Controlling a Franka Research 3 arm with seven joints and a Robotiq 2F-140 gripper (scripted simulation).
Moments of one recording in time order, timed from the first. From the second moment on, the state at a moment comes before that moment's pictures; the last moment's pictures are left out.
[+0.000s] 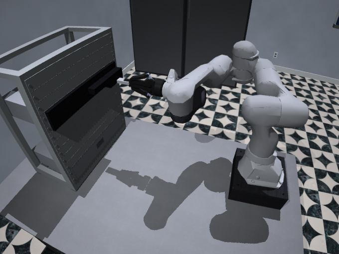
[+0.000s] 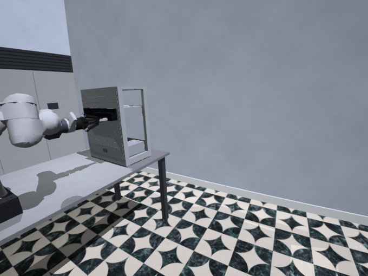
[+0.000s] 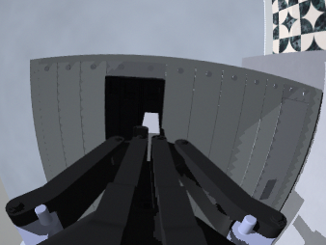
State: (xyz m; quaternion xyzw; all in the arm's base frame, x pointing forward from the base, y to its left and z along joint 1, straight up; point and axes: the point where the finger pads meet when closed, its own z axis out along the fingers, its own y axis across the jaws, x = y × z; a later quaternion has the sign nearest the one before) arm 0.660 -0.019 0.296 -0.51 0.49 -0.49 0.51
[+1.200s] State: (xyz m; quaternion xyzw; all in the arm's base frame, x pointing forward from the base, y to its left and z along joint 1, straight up) arm 0.665 -0.020 0.296 -0.51 0.49 -0.49 0.51
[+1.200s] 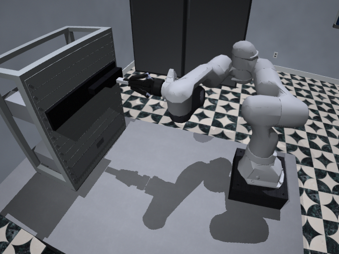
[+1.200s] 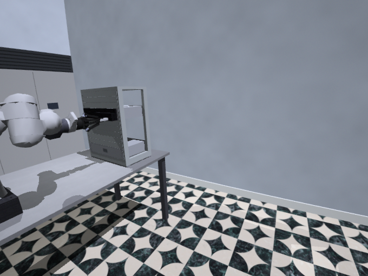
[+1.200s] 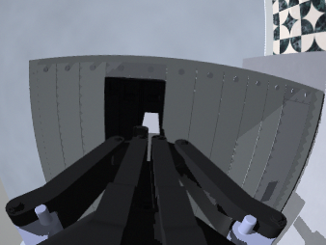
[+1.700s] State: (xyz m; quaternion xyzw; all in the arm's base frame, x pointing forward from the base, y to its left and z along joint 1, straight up) arm 0.669 -0.019 0.296 -0.51 0.49 -0.49 0.51
